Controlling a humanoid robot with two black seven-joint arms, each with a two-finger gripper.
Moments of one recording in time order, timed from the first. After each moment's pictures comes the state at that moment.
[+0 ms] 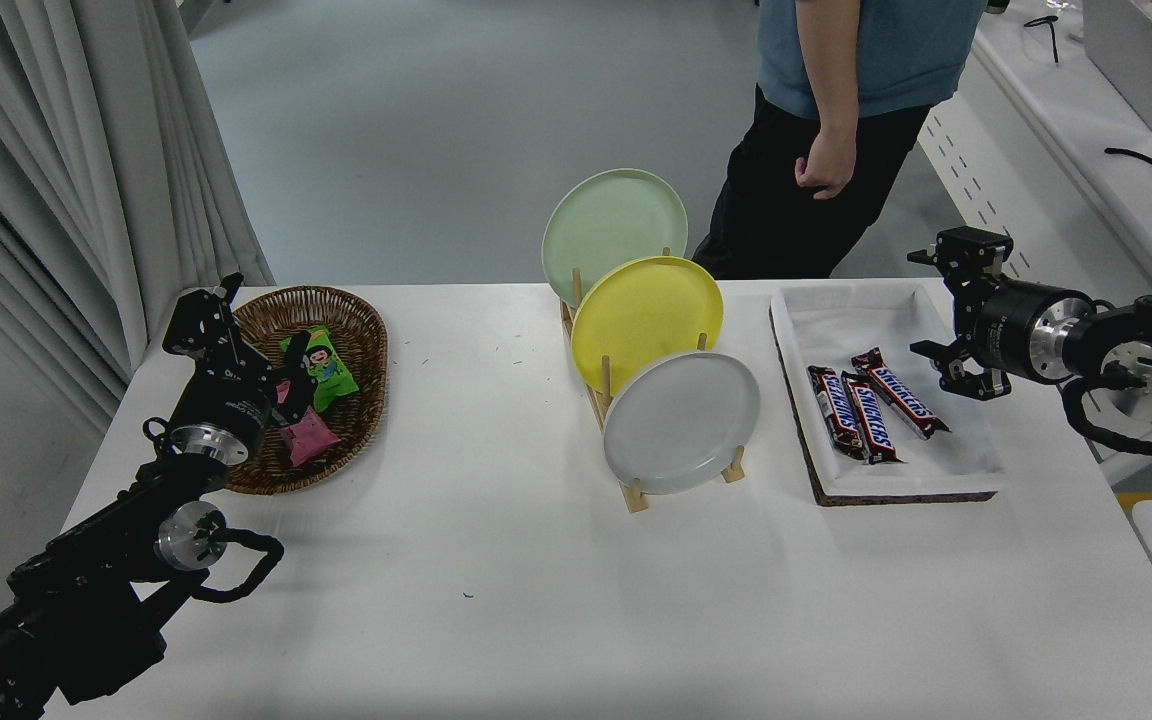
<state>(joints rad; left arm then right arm) -0.56 0.37 -0.74 -0.69 0.13 -0.23 -0.64 1.32 -0.72 -0.33 1.09 0.32 -0.03 0.03</state>
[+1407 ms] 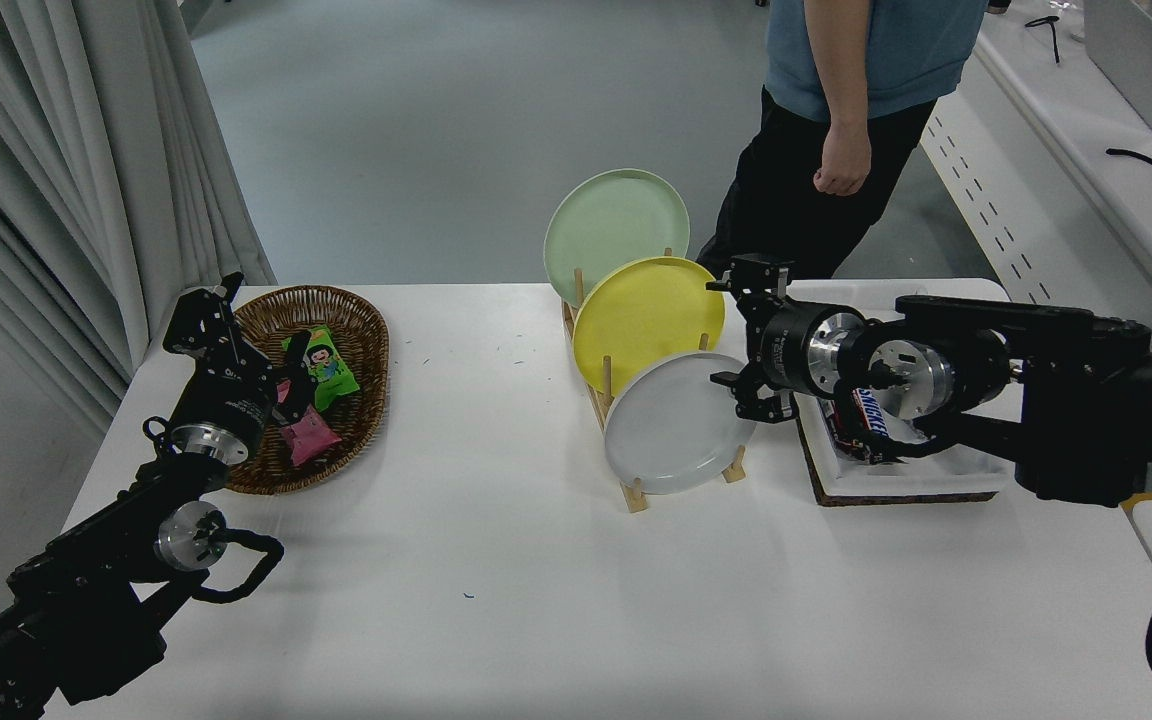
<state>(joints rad) -0.56 0.37 -0.74 -0.69 0.13 -0.23 -0.64 1.35 -0.37 -0.28 1.13 0.52 -0.24 0.00</state>
